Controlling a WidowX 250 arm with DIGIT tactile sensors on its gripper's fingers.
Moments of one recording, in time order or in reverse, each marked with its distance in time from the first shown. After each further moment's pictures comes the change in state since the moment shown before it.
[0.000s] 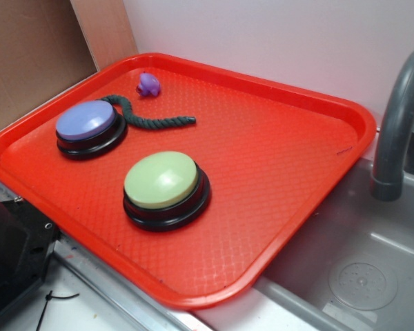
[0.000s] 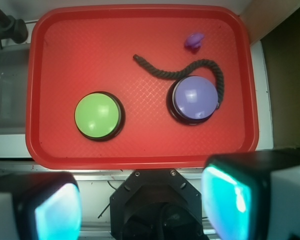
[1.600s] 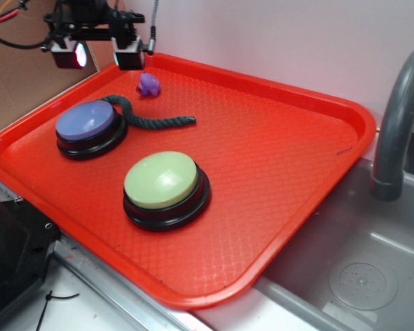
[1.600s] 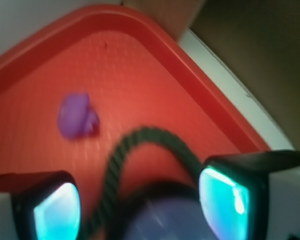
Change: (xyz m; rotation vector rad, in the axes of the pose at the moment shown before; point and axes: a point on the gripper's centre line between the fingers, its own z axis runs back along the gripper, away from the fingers) arm 0.124 0.120 -0.181 0.287 -0.082 0.704
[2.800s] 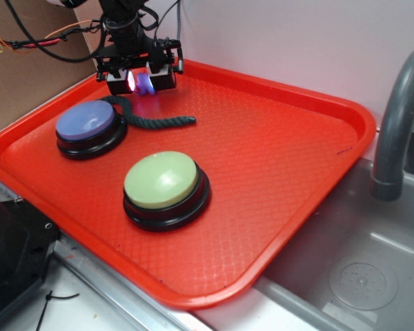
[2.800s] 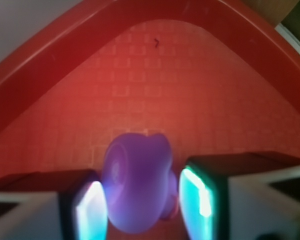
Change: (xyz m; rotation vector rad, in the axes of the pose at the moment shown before) arm 0.019 -0.027 -0.050 -0.120 -0.021 0.062
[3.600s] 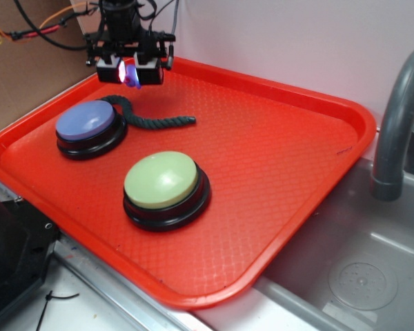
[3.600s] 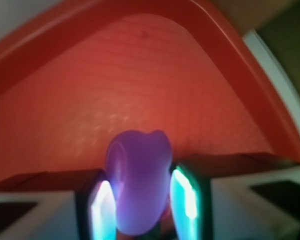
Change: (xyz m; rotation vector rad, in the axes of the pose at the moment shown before) arm -0.009 -0.002 0.041 0.093 0.175 -0.242
